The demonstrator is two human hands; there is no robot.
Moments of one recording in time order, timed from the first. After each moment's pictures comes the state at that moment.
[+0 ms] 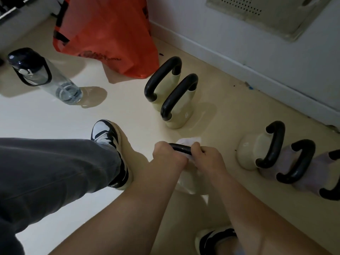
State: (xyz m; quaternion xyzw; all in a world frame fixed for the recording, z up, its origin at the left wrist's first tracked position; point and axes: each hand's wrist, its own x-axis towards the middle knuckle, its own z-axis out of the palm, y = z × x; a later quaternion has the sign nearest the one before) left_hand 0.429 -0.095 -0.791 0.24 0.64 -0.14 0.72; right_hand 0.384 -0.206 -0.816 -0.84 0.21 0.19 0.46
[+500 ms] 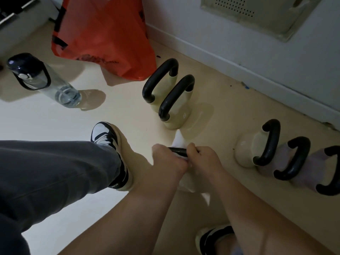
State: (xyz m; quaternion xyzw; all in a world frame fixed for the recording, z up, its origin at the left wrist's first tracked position) left_hand 0.406 -0.102 -0.754 0.16 0.58 -0.14 0.79; right_hand 0.384 -0.204 -0.814 -0.84 0.18 0.22 0.45
